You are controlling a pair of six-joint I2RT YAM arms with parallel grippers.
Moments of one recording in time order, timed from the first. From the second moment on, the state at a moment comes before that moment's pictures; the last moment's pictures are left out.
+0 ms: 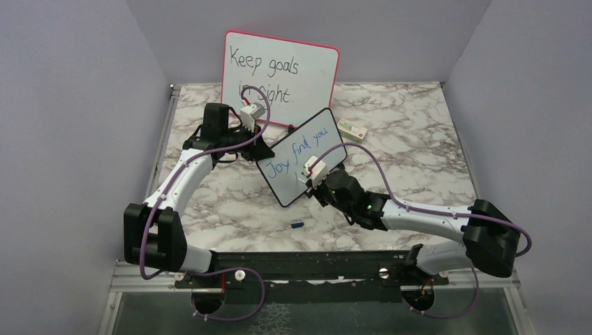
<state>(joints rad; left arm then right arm) -0.20 1.40 1.07 -0.39 0.81 0.06 1.02 1.32 0.68 0.19 0.26 -0.10</state>
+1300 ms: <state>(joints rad) -0.20 1.40 1.07 -0.39 0.81 0.06 1.02 1.32 0.68 0.23 0.30 -0.08</state>
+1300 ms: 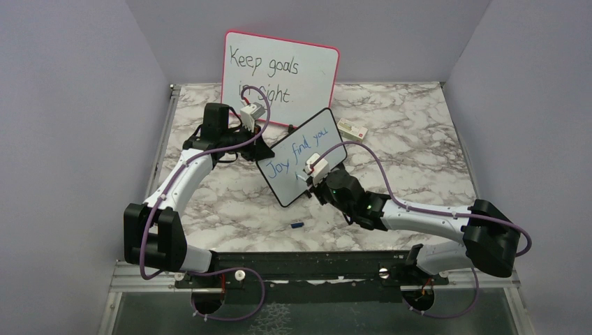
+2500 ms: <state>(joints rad) -0.20 1.40 1.07 -0.39 0.81 0.06 1.02 1.32 0.69 0.17 0.35 -0.06</state>
